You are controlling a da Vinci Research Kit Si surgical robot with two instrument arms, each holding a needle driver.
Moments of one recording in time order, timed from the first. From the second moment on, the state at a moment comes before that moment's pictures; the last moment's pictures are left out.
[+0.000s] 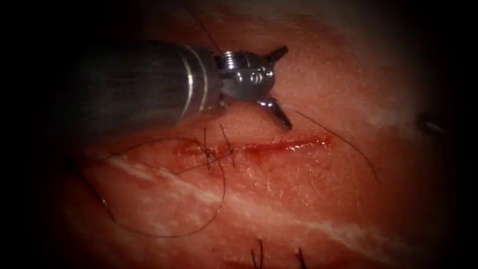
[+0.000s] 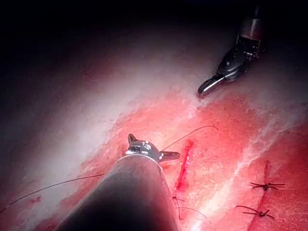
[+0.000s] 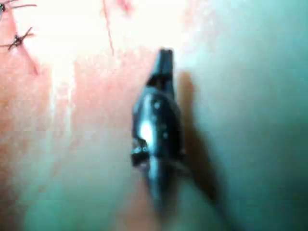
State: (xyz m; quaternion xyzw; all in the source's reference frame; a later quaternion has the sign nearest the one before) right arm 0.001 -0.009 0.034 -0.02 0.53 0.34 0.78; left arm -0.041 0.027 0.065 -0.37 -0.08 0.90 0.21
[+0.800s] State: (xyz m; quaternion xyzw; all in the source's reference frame) right arm 0.019 -0.013 0.031 0.07 0.59 0.25 0.76; left arm -0.026 0.021 0.057 -0.36 -0.09 0.90 0.22
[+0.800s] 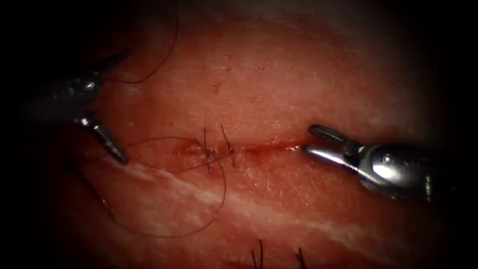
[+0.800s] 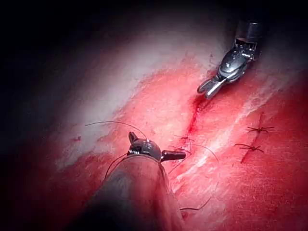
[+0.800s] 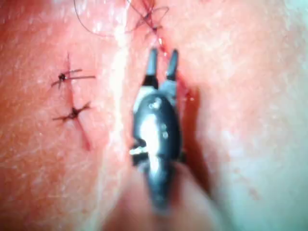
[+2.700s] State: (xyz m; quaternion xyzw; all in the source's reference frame) right arm 0.032 -0.009 0.033 -0.05 0.51 0.04 0.86; left arm -0.027 0.017 0.060 -0.36 -0.14 0.90 0.21
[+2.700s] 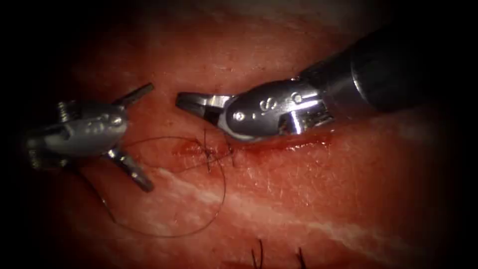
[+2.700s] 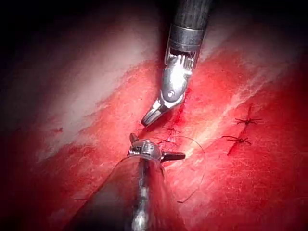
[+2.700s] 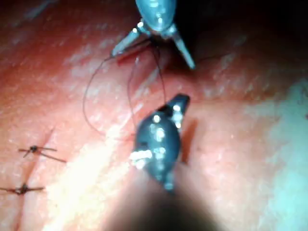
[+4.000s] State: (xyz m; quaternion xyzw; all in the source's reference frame) right arm 0.028 -0.011 0.031 -0.06 0.50 0.05 0.86; left arm -0.029 0.015 0.057 -0.17 -0.09 0.97 0.12
